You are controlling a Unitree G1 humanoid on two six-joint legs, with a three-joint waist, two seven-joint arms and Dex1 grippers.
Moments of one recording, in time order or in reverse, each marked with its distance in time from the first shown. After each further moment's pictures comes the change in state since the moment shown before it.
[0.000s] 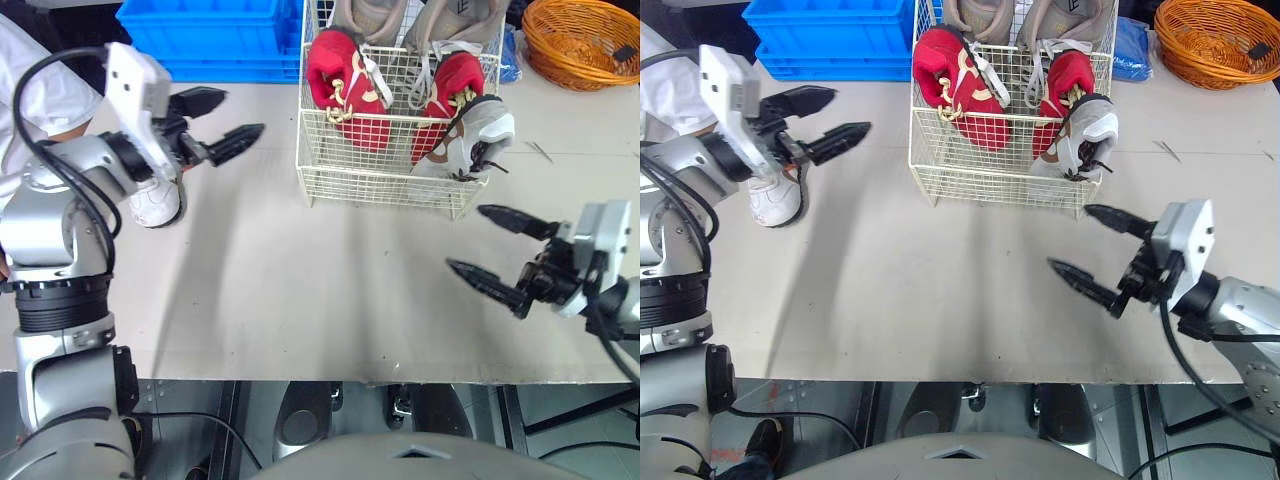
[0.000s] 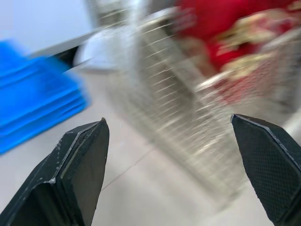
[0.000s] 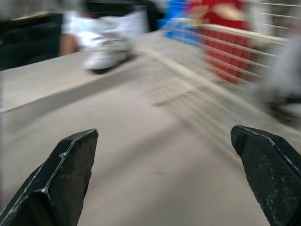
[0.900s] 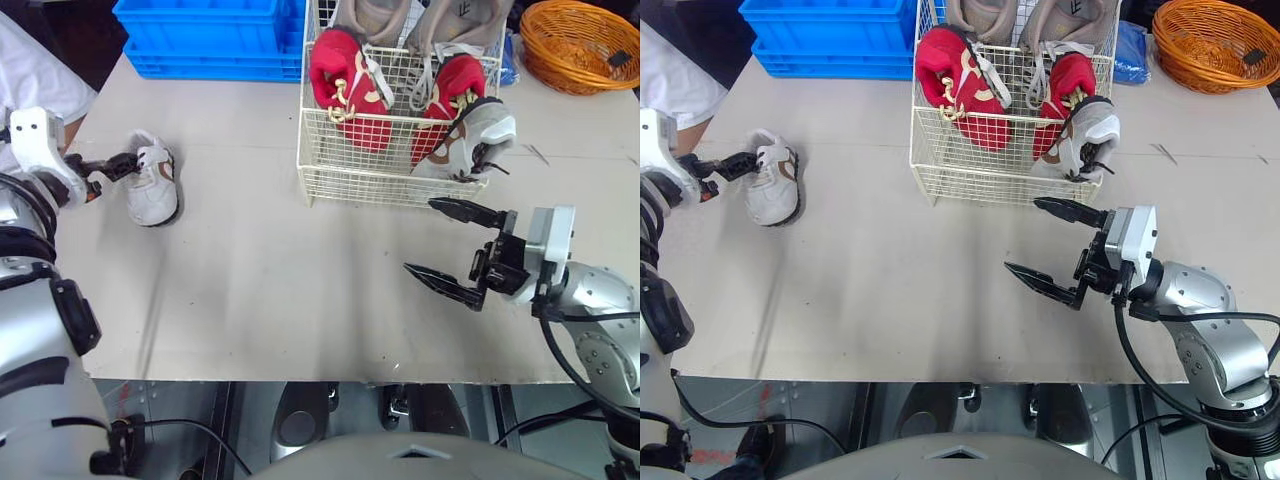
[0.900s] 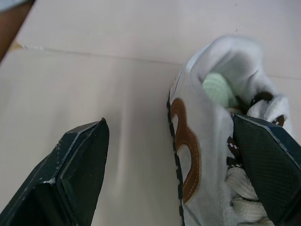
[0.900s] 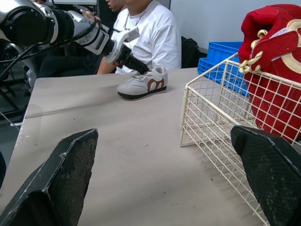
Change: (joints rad) left arm -0.423 0.141 -0.040 1.175 0.351 -0.154 0.130; right arm -0.159 0.171 0.188 0.147 -0.201 -0.170 0.121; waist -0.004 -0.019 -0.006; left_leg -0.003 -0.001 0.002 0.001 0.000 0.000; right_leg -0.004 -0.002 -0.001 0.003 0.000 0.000
